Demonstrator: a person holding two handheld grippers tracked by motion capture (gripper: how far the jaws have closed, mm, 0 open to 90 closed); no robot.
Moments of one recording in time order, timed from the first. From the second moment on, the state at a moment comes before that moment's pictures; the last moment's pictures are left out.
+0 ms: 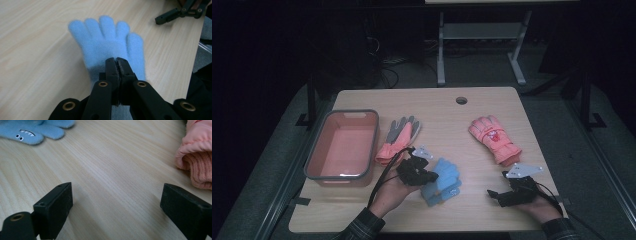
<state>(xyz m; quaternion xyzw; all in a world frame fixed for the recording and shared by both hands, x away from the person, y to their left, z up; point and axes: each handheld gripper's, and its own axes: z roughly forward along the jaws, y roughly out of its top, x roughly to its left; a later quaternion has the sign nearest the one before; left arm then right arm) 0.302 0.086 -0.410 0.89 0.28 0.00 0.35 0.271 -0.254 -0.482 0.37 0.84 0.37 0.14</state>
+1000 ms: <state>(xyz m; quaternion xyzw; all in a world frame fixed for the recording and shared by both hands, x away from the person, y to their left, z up) 0.297 0.068 -0.439 0.91 0.27 -0.02 0.30 0.272 -0.254 -0.482 0.37 0.84 0.37 0.14</state>
